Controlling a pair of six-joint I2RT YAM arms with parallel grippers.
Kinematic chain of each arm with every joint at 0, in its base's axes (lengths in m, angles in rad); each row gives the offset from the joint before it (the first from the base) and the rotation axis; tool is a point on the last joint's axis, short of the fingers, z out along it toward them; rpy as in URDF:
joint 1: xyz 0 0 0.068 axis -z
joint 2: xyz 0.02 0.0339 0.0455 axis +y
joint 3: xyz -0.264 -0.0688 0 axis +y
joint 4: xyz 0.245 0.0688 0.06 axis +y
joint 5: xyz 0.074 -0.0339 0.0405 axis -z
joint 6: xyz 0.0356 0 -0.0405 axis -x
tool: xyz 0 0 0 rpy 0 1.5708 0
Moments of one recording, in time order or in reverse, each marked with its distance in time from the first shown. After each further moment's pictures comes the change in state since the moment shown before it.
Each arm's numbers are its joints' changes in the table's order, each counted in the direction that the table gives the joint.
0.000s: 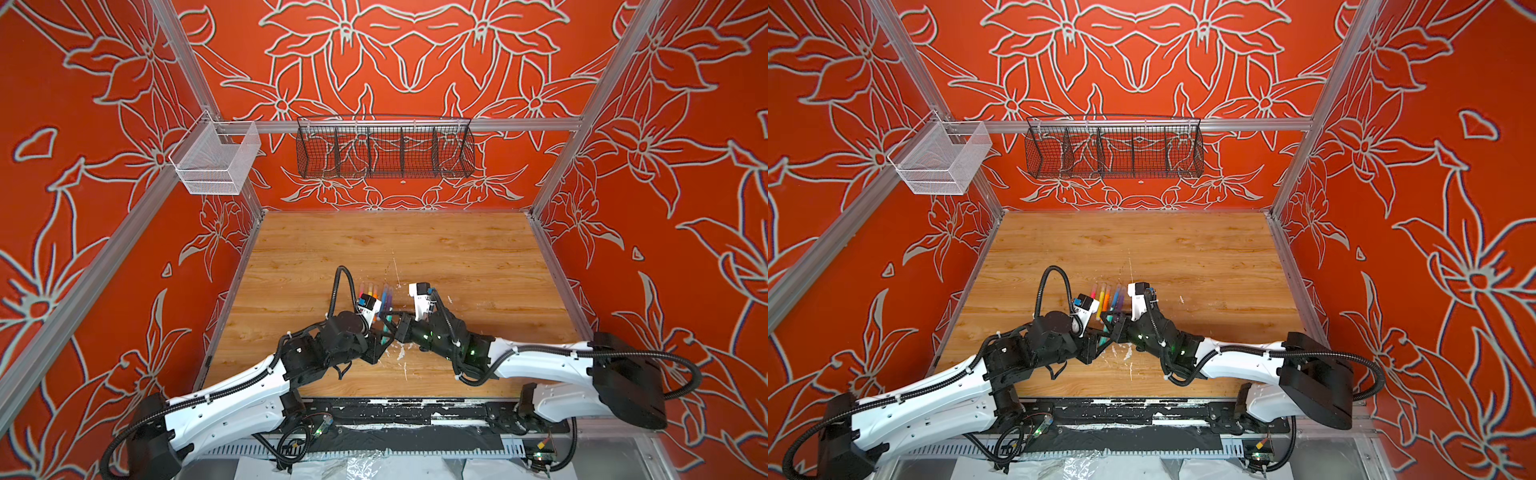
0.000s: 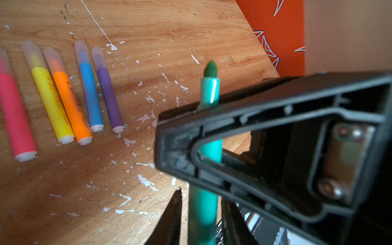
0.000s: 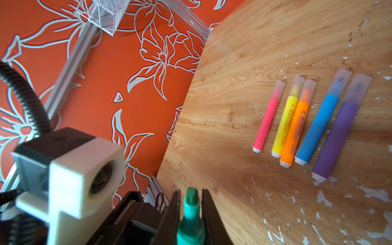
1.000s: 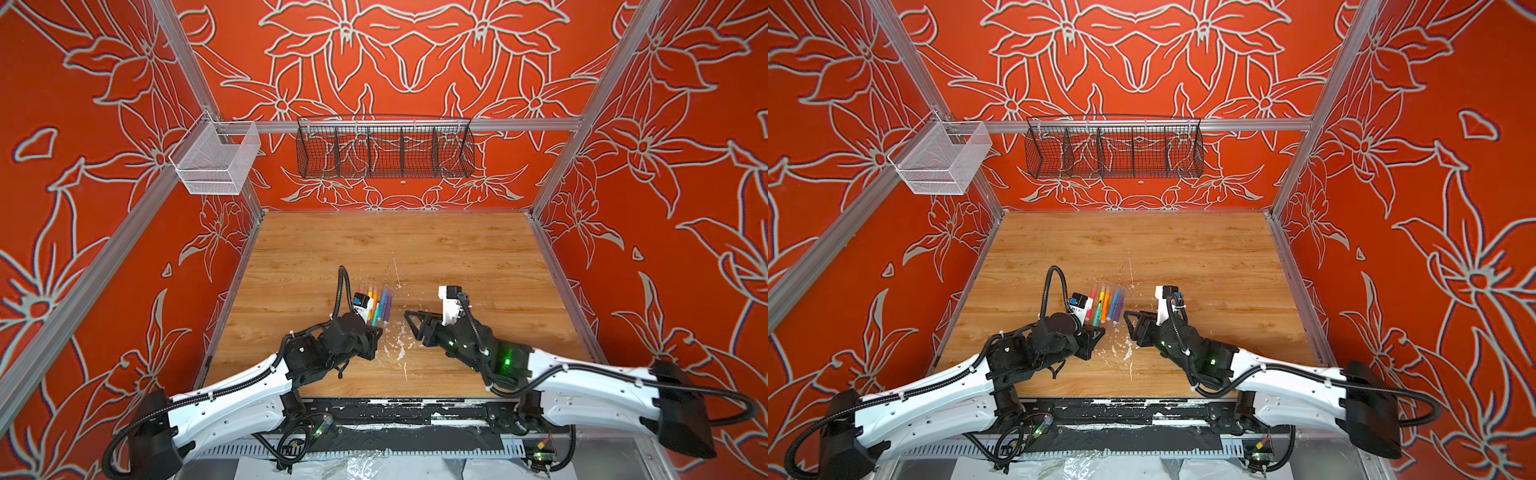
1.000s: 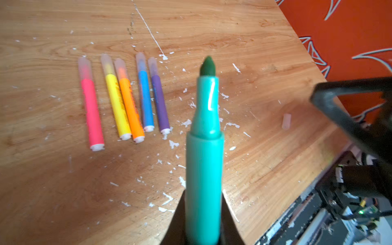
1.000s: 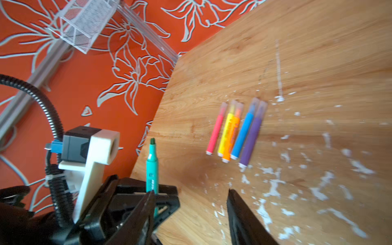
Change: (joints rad) left arm 0.006 0.008 0.000 0.072 -0.238 -0.009; right arm -0.014 -0.387 0.044 0.508 0.248 0.091
